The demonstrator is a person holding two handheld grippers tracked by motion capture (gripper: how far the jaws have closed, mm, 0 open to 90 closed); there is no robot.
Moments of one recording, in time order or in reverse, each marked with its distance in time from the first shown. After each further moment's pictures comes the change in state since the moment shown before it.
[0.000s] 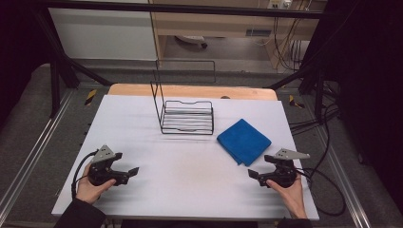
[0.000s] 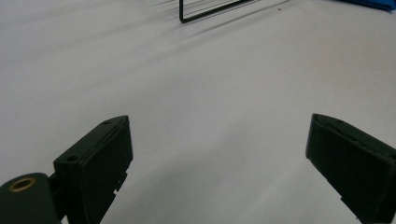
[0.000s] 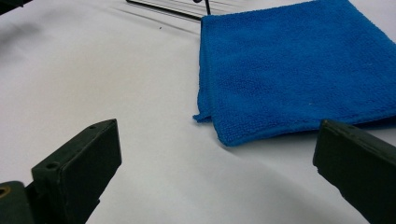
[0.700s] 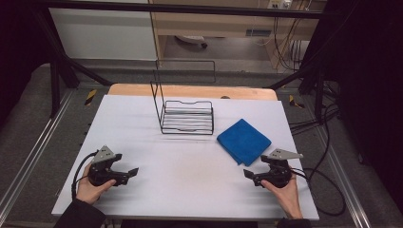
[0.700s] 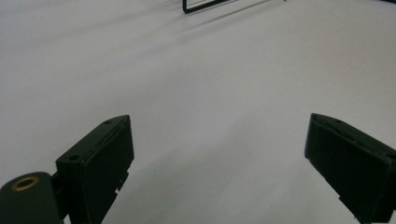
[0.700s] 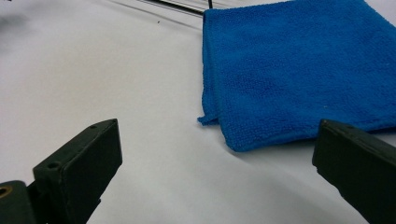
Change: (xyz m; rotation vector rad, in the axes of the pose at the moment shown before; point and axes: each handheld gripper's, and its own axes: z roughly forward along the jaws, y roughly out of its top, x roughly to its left) left arm 0.002 -0.004 0.002 0.017 0.004 -0.006; right arm 0.010 0.002 0.013 0.024 -0.032 -0.011
